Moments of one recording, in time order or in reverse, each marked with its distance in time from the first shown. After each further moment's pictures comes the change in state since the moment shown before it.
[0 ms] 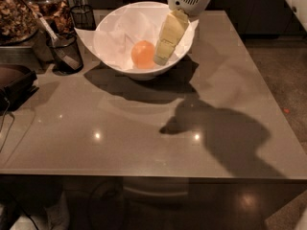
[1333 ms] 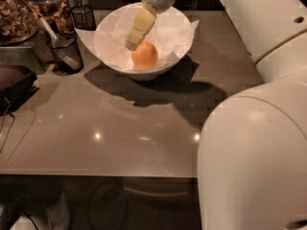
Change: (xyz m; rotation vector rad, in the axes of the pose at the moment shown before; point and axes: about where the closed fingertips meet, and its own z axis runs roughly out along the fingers) arm -0.068 -0.058 0.055 -0.049 -0.090 0.052
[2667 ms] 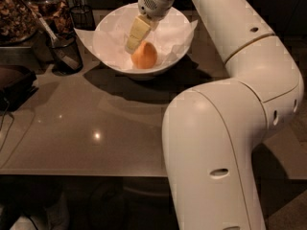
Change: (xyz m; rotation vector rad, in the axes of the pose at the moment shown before) arm 0.007 -0.037 0.050 -0.036 0.049 0.120
